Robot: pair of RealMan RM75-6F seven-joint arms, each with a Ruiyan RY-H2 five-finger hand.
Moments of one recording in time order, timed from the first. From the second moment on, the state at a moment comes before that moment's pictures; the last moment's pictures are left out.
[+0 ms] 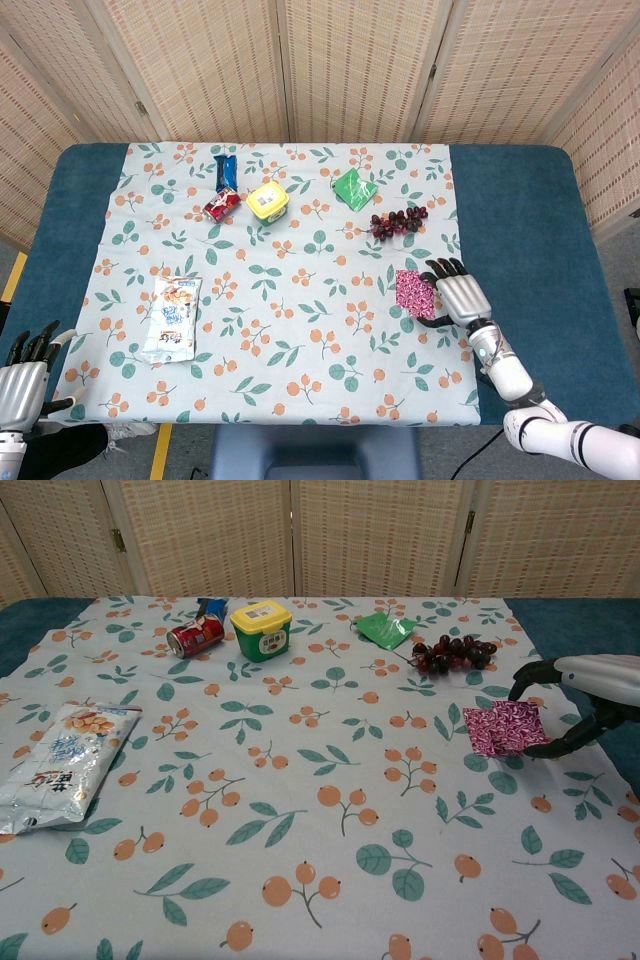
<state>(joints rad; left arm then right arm) -0.04 -1.23 0.01 -1.44 1.47 1.43 0.02 0.56 -1.47 0.14 -1.35 -1.14 0.86 -0.25</state>
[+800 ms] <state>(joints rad) -0.04 -1.23 0.01 -1.44 1.46 1.43 0.02 0.66 -1.59 0.16 -1.15 -1.10 0.76 -0.20</state>
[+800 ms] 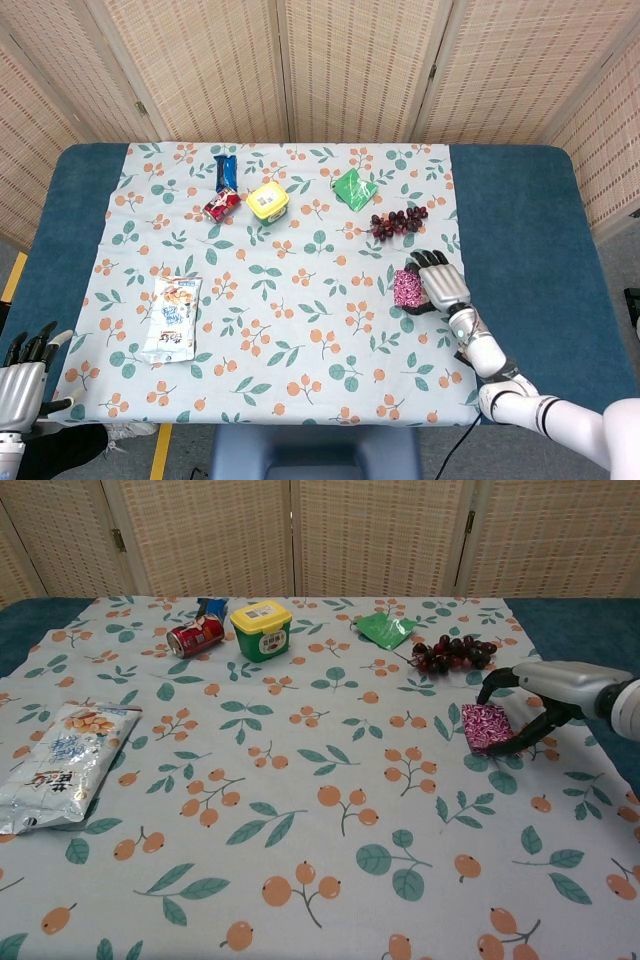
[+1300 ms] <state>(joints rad) -0.04 -1.23 0.00 -1.43 1.46 1.43 0.01 0.66 -1.59 0.15 -1.14 -1.10 0.76 -0.20</state>
